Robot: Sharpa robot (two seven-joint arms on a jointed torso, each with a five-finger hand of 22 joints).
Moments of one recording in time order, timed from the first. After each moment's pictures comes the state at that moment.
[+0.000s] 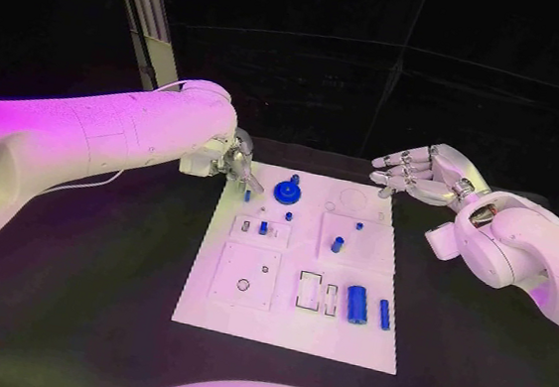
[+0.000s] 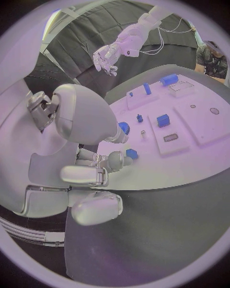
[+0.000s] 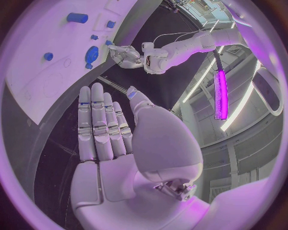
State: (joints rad) left arm 1.35 -0.45 -0.17 0.90 -1.04 0.42 -0.44; left_hand 1.08 0.01 0.05 0.28 0.05 0.85 0.06 0.65 0.46 1.24 -0.01 1.10 0.82 1.47 -0.07 1.57 1.31 0.07 1.43 0.04 1.30 1.20; right arm 1.16 -0.84 0.02 1.44 -0.69 -0.28 0.20; right_hand 1.37 -0.05 0.09 0.10 0.22 0.94 0.21 0.07 0.07 1.20 0.13 0.08 0.09 1.34 0.06 0.10 0.34 0.18 1.00 0.17 0.47 0.16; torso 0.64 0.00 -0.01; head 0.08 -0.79
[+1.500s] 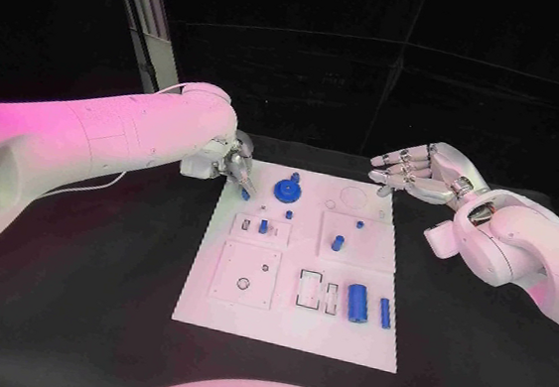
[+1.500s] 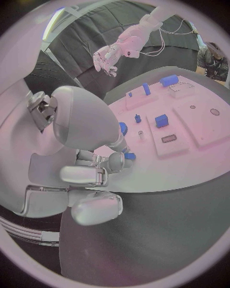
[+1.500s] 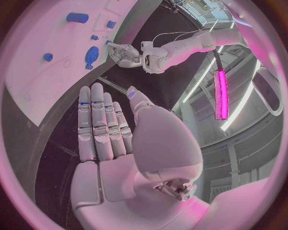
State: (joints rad) left arm 1.34 -0.45 -0.17 0.89 -1.02 0.42 -0.44; left_hand 1.30 0.05 0.33 0.16 0.05 0.85 0.06 0.67 0.43 1.24 -0.02 1.09 0.80 1.47 -0.08 1.57 1.31 0.07 1.43 0.03 1.30 1.20; right arm 1.16 -0.84 0.02 1.44 -0.69 -0.28 0.20; right_hand 1.37 -0.05 0.09 0.10 0.22 0.94 0.21 0.07 0.07 1.20 0.13 0.08 0.09 1.34 0.06 0.10 0.34 0.18 1.00 0.17 0.47 0.16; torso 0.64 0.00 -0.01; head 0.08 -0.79
